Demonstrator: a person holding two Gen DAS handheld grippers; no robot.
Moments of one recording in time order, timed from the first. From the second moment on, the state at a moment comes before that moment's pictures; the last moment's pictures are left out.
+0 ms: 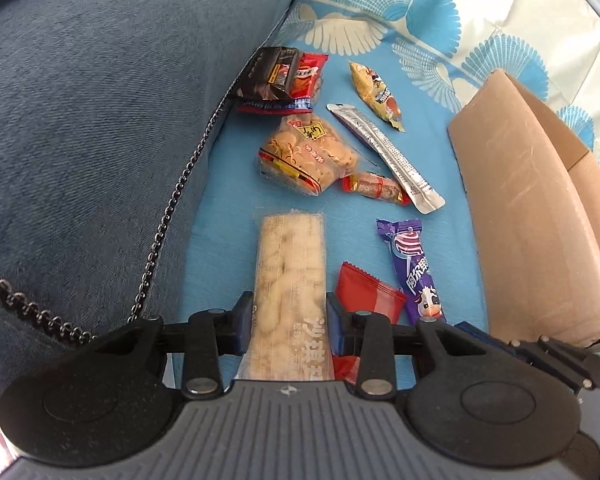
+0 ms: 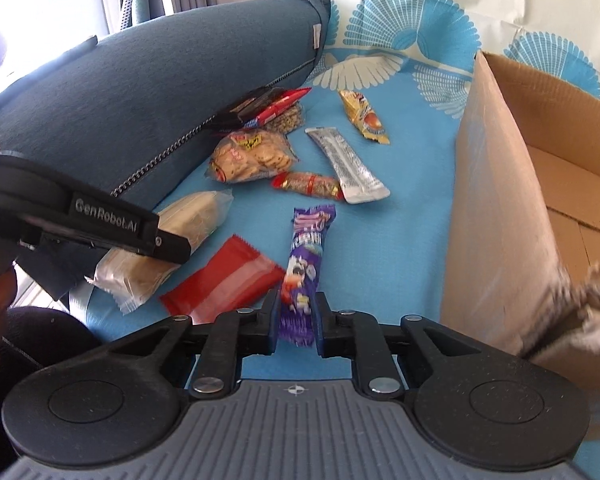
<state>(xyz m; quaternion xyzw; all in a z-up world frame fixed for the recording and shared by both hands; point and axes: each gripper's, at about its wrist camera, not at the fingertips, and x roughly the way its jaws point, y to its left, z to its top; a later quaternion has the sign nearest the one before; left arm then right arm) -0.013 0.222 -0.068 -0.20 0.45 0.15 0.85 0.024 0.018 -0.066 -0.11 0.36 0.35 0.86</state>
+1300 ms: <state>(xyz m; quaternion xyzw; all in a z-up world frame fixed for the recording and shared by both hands) -0.003 0.196 -0.079 -0.12 0.52 0.14 0.84 0.012 0.024 -0.063 -0.15 0.30 0.36 0.87</state>
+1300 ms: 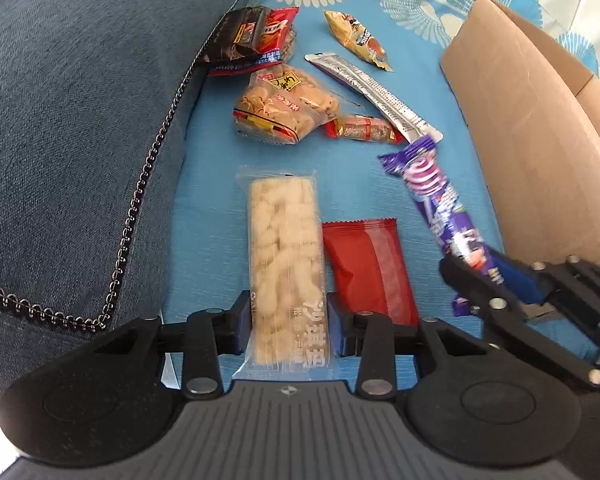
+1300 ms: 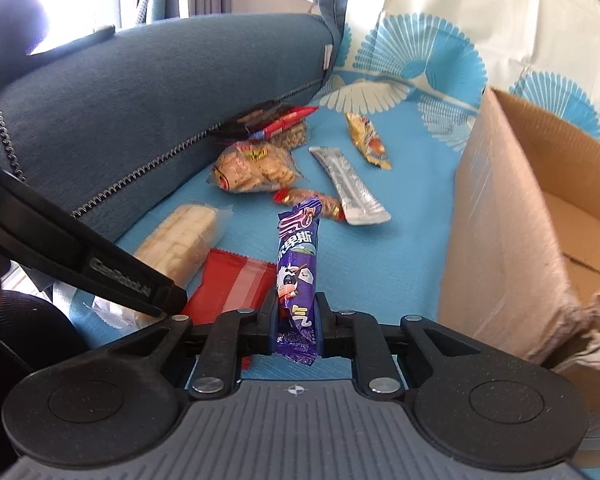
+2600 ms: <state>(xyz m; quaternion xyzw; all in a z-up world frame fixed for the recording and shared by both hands) -0.054 0.224 -0.041 -0.25 0.34 0.08 0.90 0.063 -0.146 0.039 0.00 0.16 0.24 0.96</state>
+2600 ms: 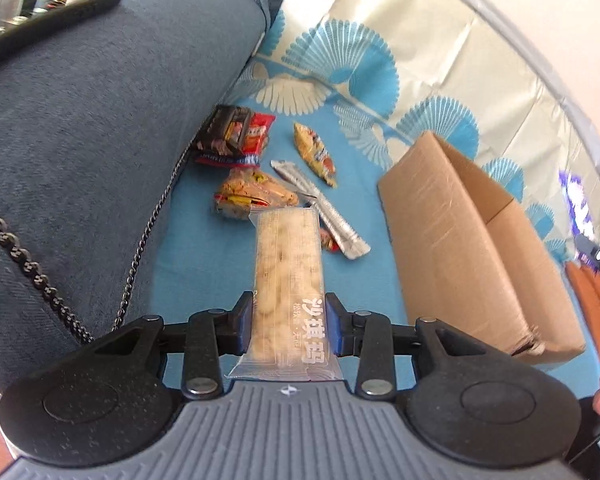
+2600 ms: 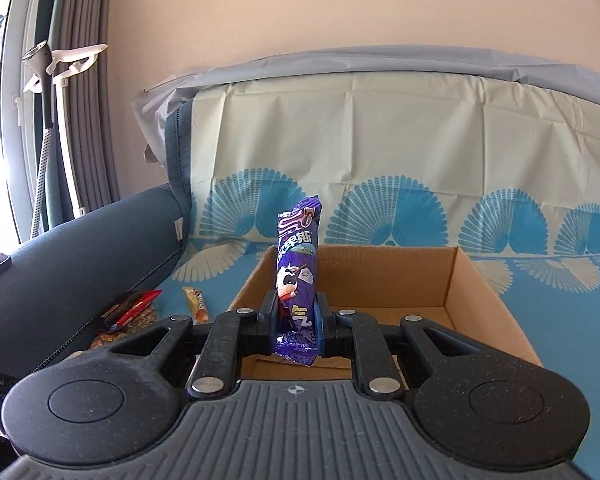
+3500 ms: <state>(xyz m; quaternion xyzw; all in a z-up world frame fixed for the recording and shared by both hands) -0.006 0.170 0.000 -0.31 0.32 0.05 0.89 0.090 -0.194 0.036 0.05 0.19 0.21 0.96</state>
